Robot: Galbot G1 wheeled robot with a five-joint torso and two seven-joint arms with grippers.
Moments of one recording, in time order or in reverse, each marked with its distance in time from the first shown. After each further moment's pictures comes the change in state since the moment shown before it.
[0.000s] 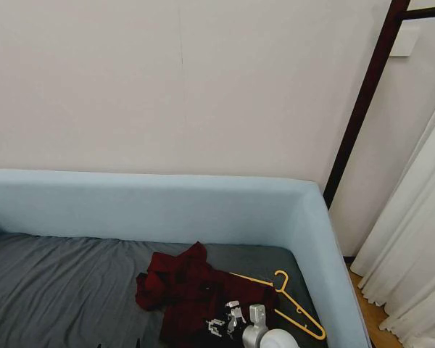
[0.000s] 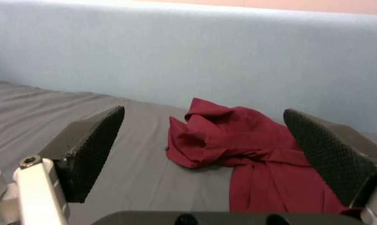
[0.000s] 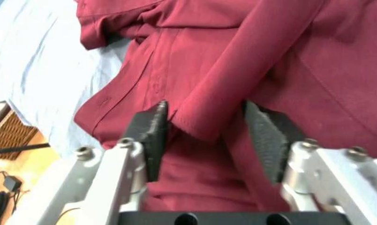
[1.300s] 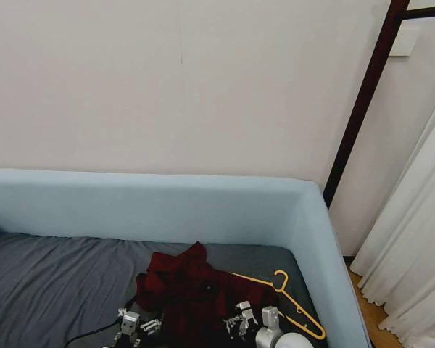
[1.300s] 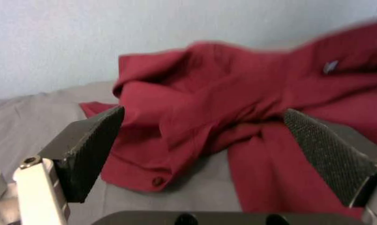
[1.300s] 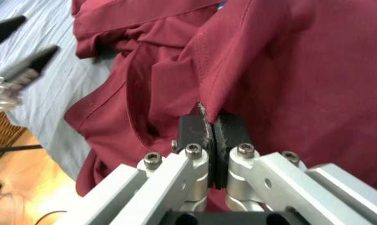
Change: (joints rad) left arm -0.663 0.376 0.459 0.454 -0.152 0.242 0.025; right arm -0.055 -0.107 0.067 0.100 -0.041 0.023 -0.022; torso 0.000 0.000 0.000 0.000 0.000
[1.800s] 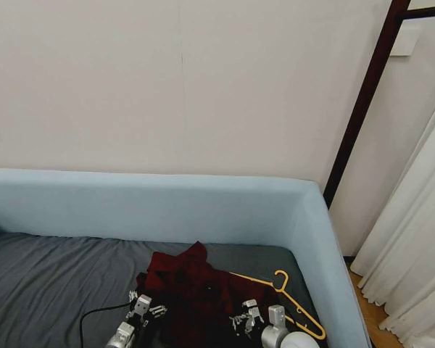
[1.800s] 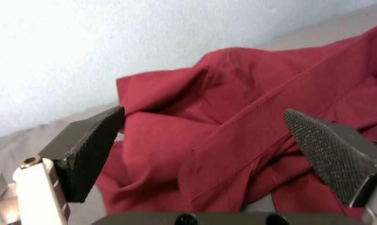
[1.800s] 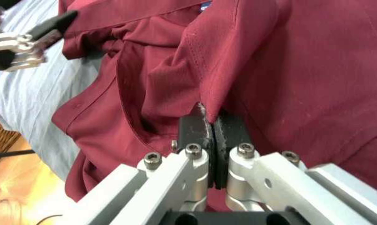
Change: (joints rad) left arm -0.211 0.008 0.133 0.142 -0.028 0.030 0.018; right arm -0.011 -0.002 0.018 -0.011 0.008 0.000 0.001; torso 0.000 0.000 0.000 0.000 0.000
